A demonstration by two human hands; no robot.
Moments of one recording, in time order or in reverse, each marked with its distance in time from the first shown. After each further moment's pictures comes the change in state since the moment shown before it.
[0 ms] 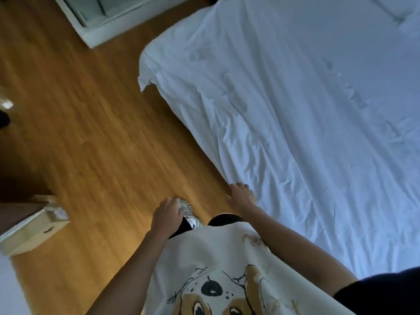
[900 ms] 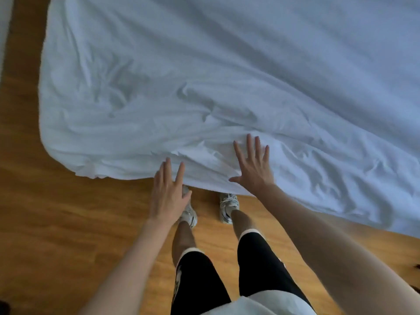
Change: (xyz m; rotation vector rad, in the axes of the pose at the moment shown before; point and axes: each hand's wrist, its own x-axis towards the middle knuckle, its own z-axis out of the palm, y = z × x) left_hand 0.488 0.028 -0.193 0.602 -0.002 0.734; right_hand 0.373 -0.055 -0.058 0.063 0.267 0.363
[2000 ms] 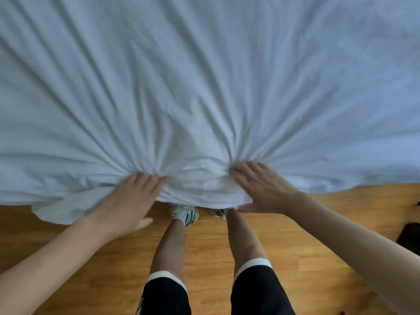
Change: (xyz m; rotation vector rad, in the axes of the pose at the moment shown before) left_hand 0.077 -0.135 0.065 0.453 -0.303 0.843; right_hand -0.009 -0.033 0.095 0.019 -0.010 -0.394
